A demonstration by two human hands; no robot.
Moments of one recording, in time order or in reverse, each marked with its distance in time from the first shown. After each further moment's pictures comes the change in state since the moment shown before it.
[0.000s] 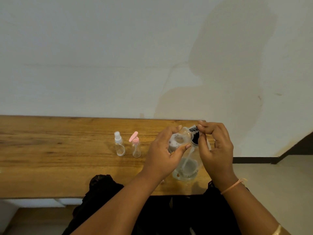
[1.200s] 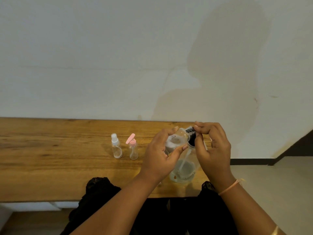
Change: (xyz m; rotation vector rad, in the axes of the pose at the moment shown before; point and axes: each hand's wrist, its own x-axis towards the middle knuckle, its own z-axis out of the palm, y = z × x) left_hand 0.000 -0.003 0.004 -0.019 0.032 0.015; right_hand 0.005 -0.002 -0.001 -0.004 -0.005 -0.007
